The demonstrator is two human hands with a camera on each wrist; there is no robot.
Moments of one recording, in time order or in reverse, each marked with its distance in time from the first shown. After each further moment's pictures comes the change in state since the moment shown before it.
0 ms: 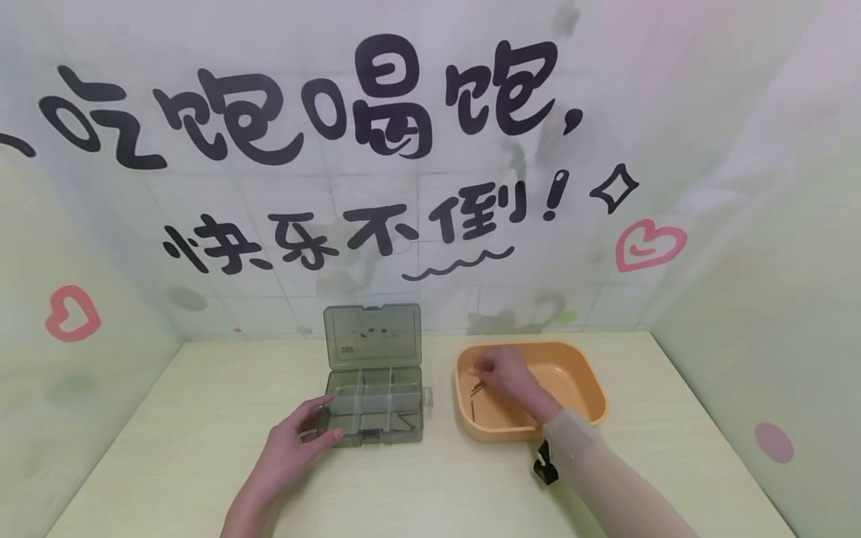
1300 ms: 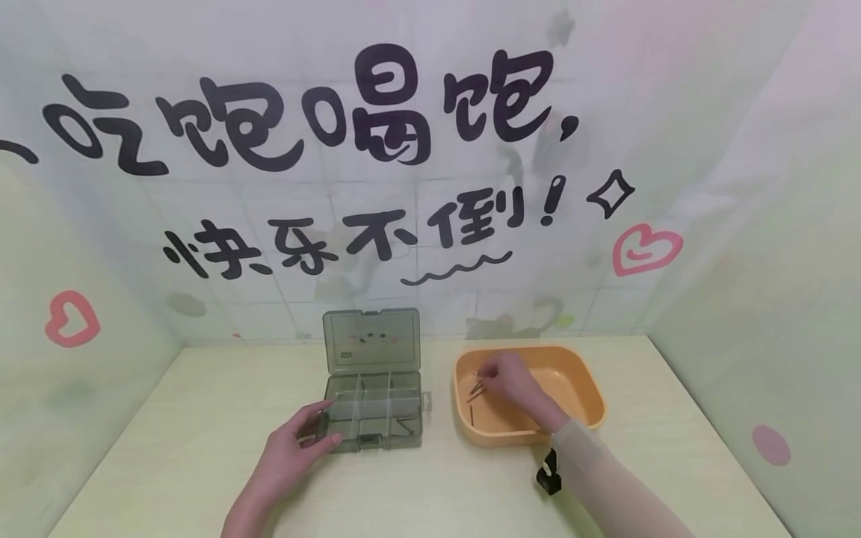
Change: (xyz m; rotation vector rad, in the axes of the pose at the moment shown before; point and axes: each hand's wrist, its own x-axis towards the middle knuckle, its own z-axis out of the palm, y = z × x) left_hand -0.001 0.001 0.001 -0.005 0.022 0.015; right_hand -0.005 -0.003 -0.003 0.022 -0.005 0.146
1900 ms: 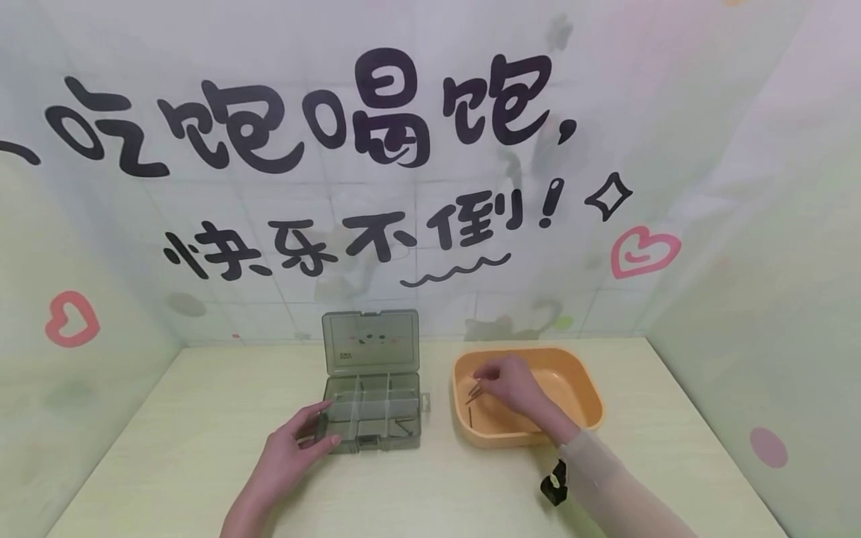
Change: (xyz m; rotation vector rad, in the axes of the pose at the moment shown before) left_hand -0.002 0.001 0.000 0.003 0.001 0.002; right_hand -0.020 -0.022 -0.017 0.152 0.008 0.026
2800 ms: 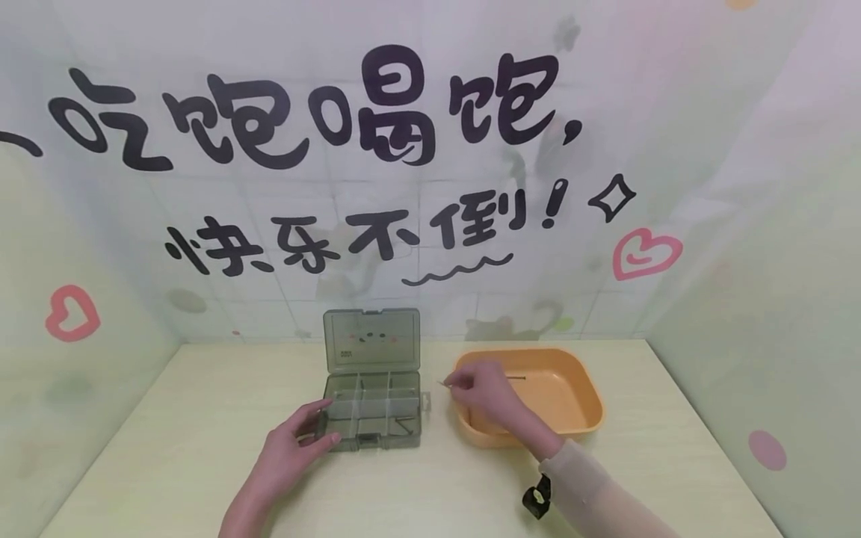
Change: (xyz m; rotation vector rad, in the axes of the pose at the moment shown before) left_hand 0.001 -0.002 0.000 -0.011 -0.010 -0.010; right_hand -0.008 -0.046 0.019 0.082 -0.058 -0.128
